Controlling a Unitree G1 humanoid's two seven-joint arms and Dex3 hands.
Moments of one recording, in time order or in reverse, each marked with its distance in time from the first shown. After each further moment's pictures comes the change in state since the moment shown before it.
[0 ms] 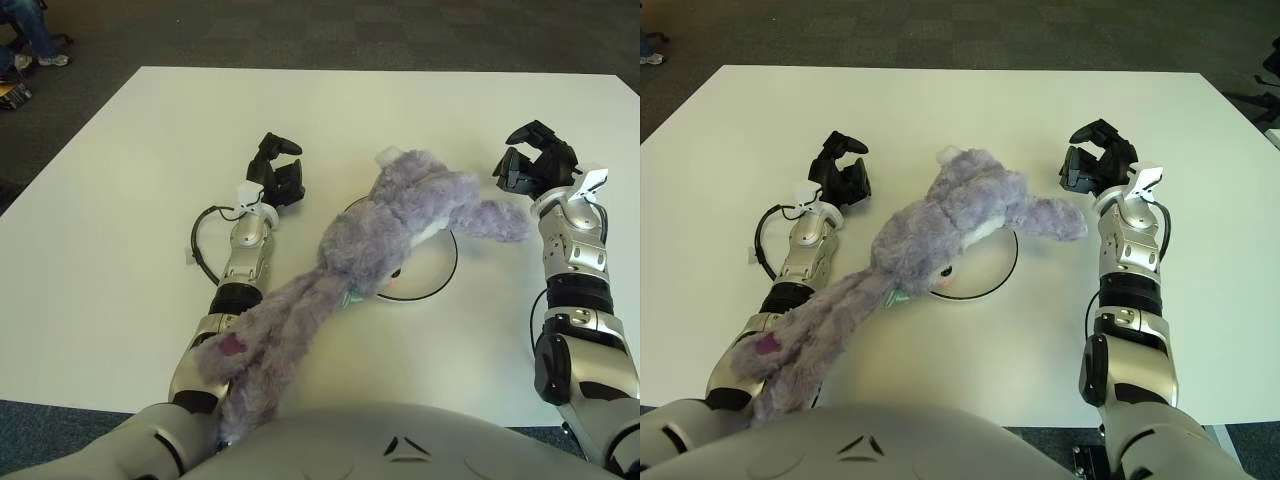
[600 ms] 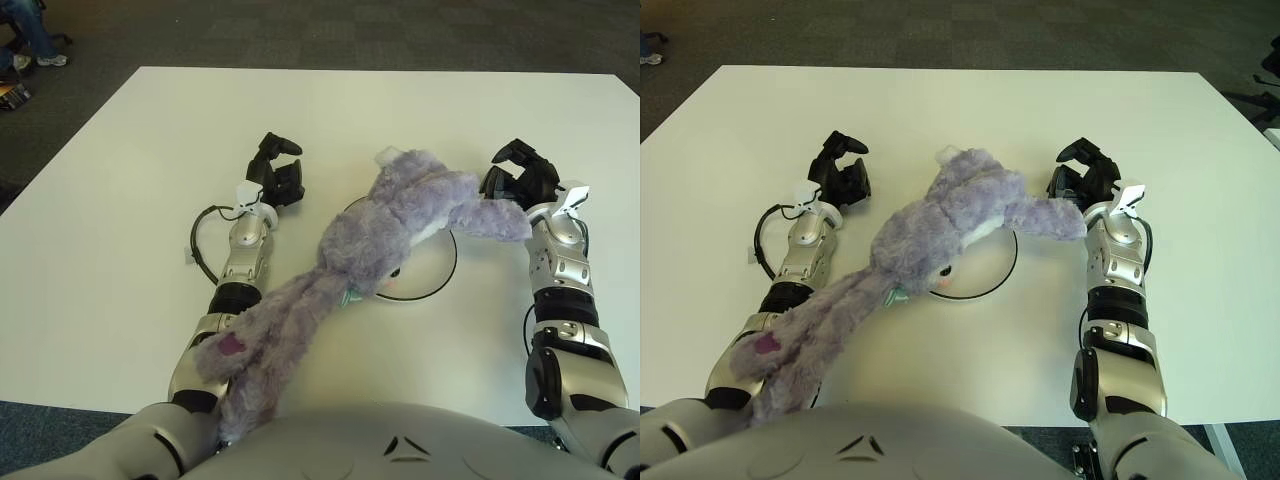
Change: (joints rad) left arm -0.001 0.003 0.009 0.001 0.000 -0.001 -0.017; right arm 0.053 0.054 0.010 -0.013 0.001 -0.003 0.002
